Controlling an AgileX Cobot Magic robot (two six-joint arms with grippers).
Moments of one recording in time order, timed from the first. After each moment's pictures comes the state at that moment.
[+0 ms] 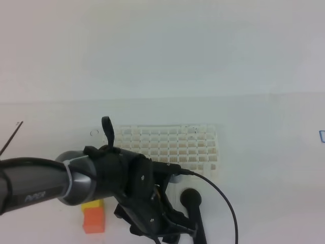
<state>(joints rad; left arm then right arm) -0.76 1.82 -1.00 -0.17 0.58 -0.12 0.00 0.32 -0.61 0.08 0.89 -0.17</state>
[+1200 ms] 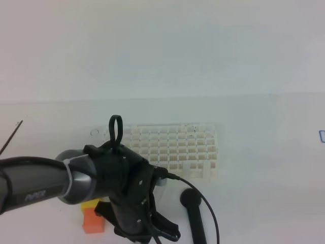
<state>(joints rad) -0.76 1.84 -1.00 0.10 0.73 -0.36 0.00 0.32 -0.59 0.08 0.89 -0.17</state>
